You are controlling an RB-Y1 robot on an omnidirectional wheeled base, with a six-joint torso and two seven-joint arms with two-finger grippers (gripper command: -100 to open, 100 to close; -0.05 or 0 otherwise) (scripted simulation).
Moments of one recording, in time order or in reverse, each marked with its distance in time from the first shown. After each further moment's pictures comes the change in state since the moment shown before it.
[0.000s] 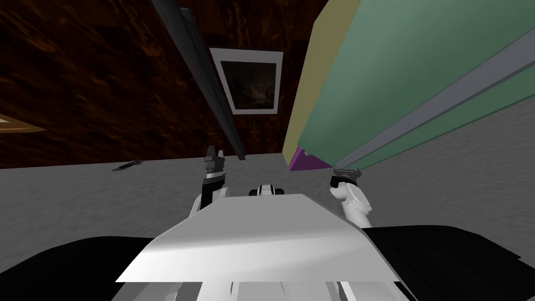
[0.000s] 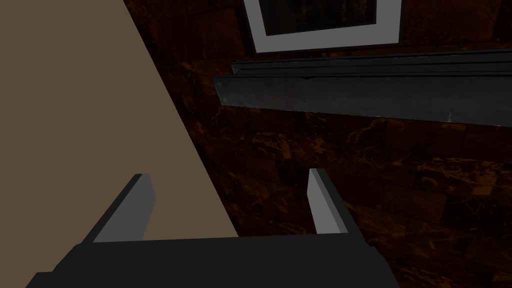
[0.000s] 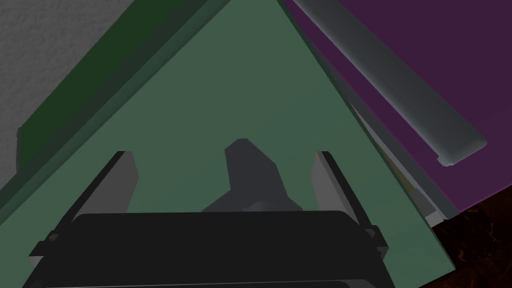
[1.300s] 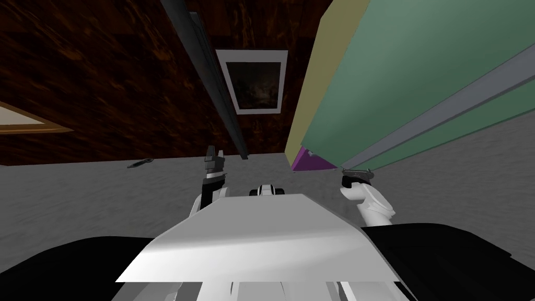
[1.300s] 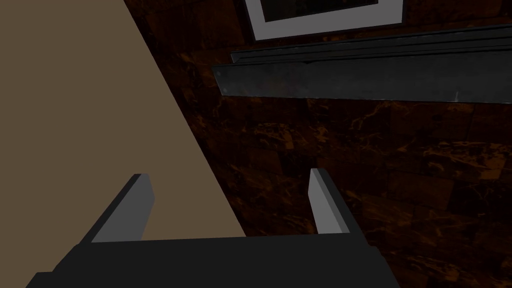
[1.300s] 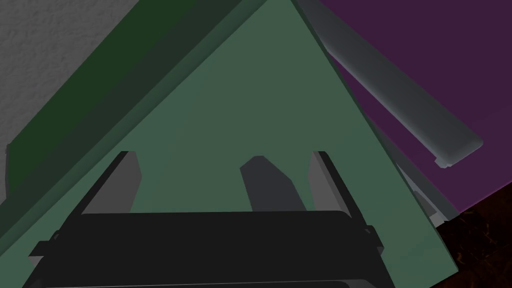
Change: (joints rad) left arm 0.000 0.000 0.000 0.000 0.000 0.000 0.000; right arm 0.053 -0.182 0.021 0.050 -0.245 0.046 0.044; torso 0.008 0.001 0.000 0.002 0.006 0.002
